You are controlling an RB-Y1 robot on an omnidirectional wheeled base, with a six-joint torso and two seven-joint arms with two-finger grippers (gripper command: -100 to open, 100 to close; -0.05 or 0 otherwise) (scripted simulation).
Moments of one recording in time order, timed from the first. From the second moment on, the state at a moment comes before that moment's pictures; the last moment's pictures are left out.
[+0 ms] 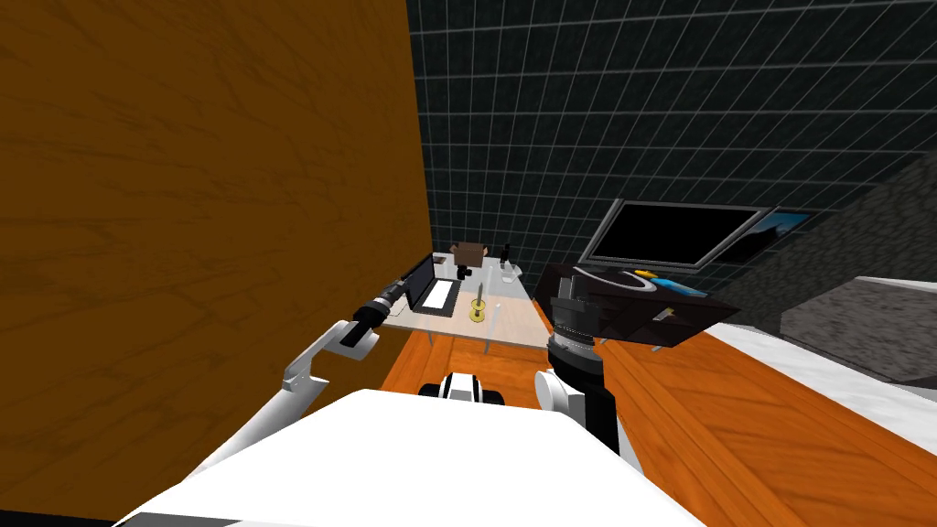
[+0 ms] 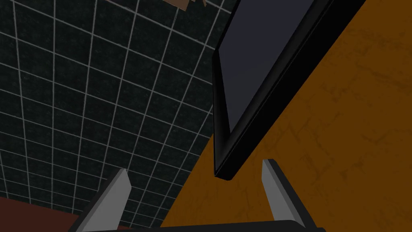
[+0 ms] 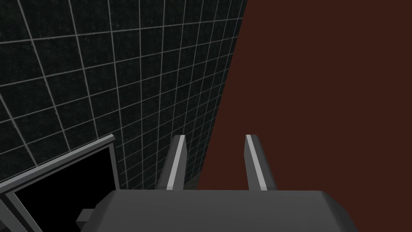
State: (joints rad) left arm 0.20 0.50 0.02 -1.98 -0.32 0.10 -0.27; right arm 0.46 0.03 0.03 -2.30 -0.04 -0.58 0.17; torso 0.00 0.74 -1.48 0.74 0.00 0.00
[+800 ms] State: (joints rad) left arm 0.25 0.48 -0.01 -1.92 -0.33 0.05 -0.19; right arm 0.46 0.03 0.03 -2.30 -0.04 -0.58 0.17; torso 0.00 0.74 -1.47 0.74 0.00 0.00
